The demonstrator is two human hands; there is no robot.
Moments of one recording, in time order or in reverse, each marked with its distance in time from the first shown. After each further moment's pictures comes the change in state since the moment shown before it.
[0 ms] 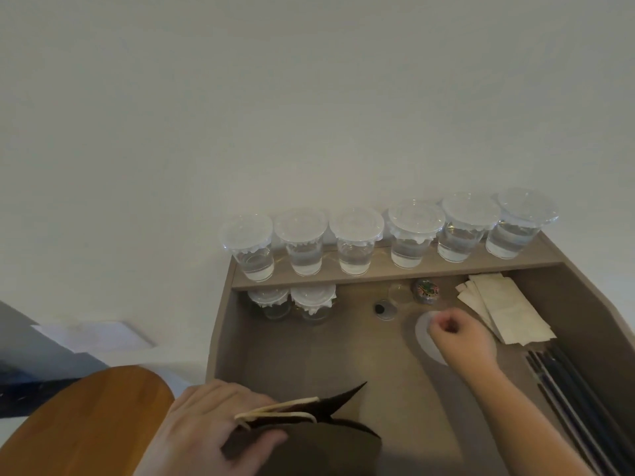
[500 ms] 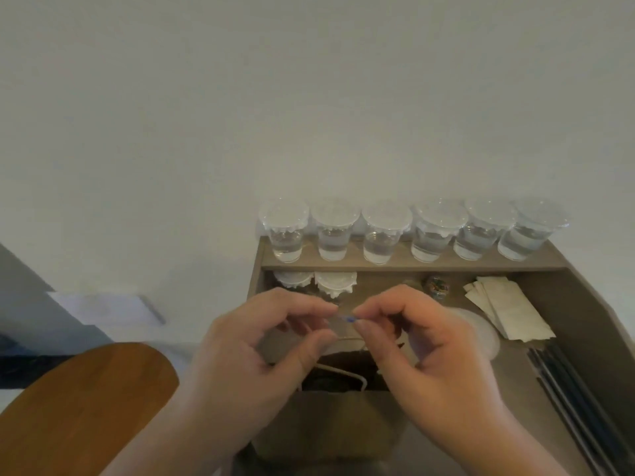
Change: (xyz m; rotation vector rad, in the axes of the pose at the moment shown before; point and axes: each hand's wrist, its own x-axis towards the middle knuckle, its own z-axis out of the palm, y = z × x) left_hand 0.006 0.041 -0.068 -0.588 0.232 -0.048; right_hand -0.198 -0.183 0.000 0.230 -0.227 -0.747
